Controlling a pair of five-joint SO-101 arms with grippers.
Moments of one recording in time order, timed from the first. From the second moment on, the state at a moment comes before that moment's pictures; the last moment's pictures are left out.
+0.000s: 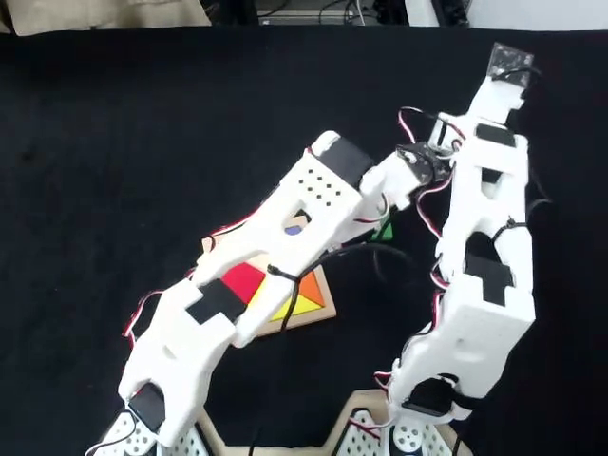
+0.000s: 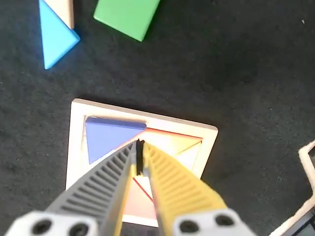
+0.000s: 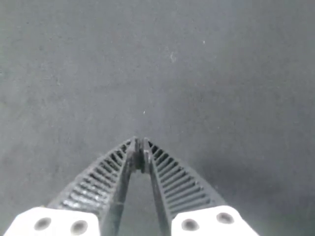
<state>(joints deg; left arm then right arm) 37.1 33.2 -40.0 100.3 -20.1 17.1 23.5 -4.1 42.8 -6.3</state>
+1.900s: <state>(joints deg) 33.5 27.2 -12.2 79.5 -2.7 27.4 10.0 23.3 30.7 -5.9</state>
